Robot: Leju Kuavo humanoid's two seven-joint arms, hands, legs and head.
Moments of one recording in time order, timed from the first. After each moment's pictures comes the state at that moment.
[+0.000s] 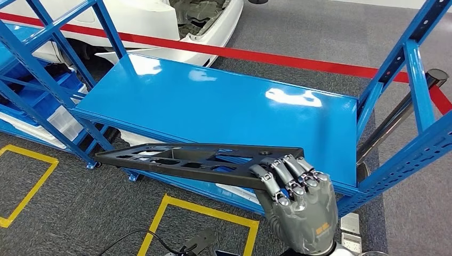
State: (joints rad) left arm -0.22 -0.04 -1.09 -0.39 0.58 0.36 -0.32; right arm -0.44 -0.14 0.99 -1.96 1.29 -0.39 0.23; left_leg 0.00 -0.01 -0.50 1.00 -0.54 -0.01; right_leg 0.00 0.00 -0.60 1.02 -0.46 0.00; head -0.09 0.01
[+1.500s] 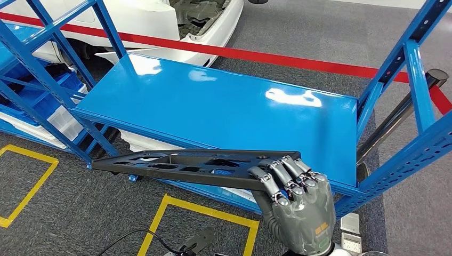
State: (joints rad) left arm -0.22 -0.04 -1.08 -0.39 0.57 0.39 -0.31; right arm -0.43 -0.14 0.99 -1.97 1.25 -0.39 0.23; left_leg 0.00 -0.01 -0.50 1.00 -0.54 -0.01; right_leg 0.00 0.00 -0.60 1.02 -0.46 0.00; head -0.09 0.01
